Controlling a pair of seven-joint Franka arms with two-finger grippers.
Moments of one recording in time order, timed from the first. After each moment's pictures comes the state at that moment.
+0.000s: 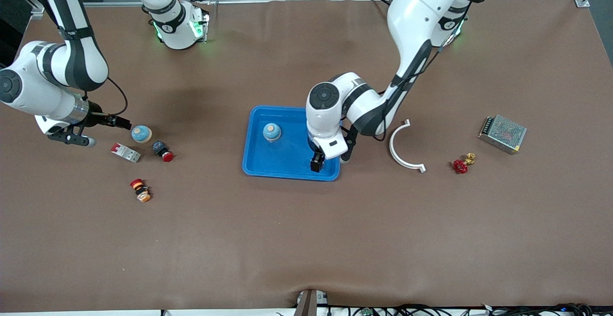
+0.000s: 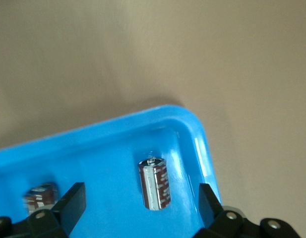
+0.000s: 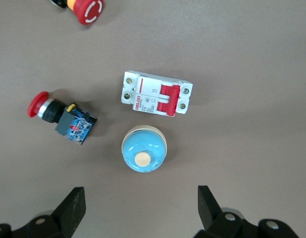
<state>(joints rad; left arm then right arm) -0.57 0.71 -0.19 -1.52 0.23 2.28 -2.04 -0.15 0.08 -0.07 -2.33 0.01 2.25 -0.01</state>
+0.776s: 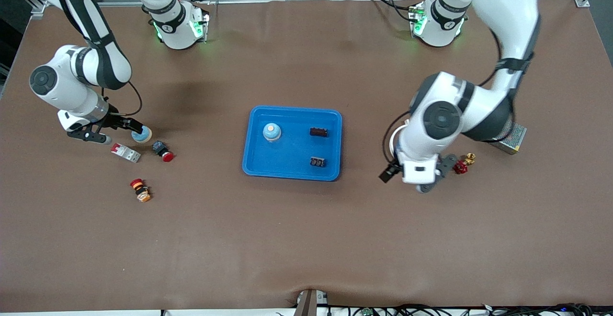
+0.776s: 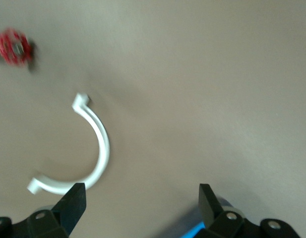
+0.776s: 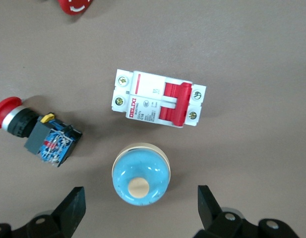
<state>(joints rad) -0.14 0.48 -0.29 -1.59 0.14 2.02 -1.16 -0.15 0.14 -0.06 -2.51 0.00 2.61 -0.01</state>
